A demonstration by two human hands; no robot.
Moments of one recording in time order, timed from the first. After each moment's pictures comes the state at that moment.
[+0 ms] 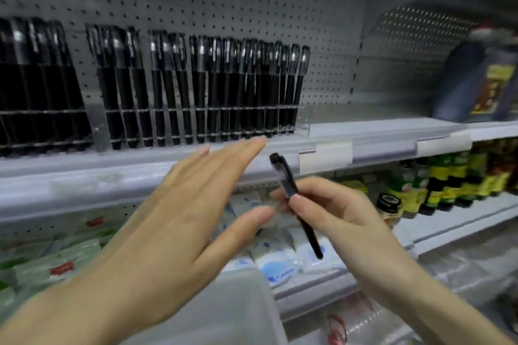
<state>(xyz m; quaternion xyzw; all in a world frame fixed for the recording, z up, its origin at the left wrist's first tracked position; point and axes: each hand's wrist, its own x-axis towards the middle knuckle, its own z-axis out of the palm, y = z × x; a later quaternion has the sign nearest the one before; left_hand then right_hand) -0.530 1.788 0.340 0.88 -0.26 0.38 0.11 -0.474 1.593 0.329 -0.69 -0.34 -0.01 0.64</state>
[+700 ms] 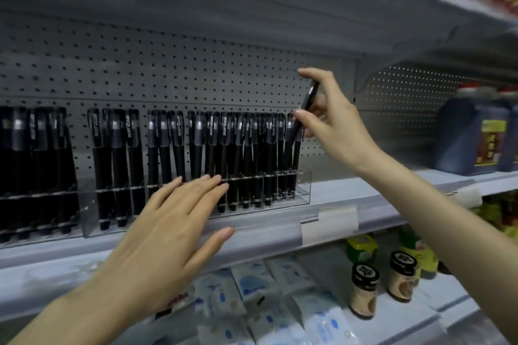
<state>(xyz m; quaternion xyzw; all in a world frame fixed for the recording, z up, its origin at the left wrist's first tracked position) -0.459 1.823 0.363 0.93 -0.13 0.34 -0.04 -0.331 1.605 0.464 -0.76 -0.37 -0.37 0.38</state>
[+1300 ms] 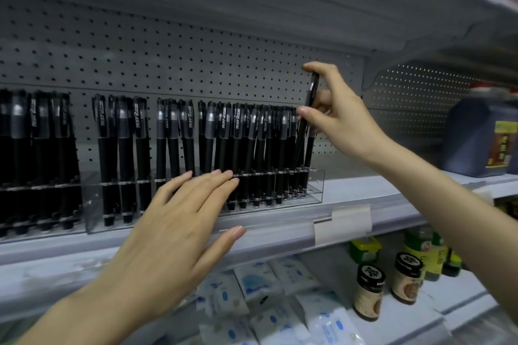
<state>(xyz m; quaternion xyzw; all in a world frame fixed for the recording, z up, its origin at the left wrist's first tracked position) -0.451 1.832 0.356 0.92 -0.14 0.35 -0.03 -0.318 1.615 0.468 -0.78 -0.39 -0.34 0.34</state>
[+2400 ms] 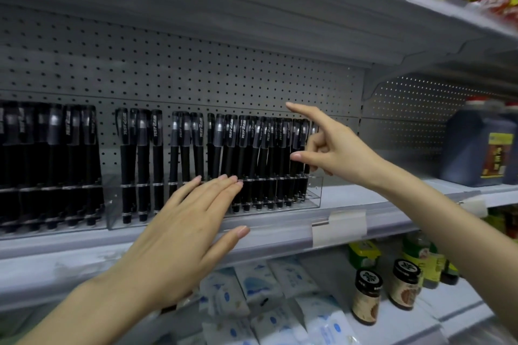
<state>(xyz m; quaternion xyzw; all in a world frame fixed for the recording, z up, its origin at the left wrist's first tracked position) -0.459 1.830 0.362 0.93 -0.13 0.35 -0.04 -0.340 1.610 0.456 -0.82 -0.43 -0.21 0.33</state>
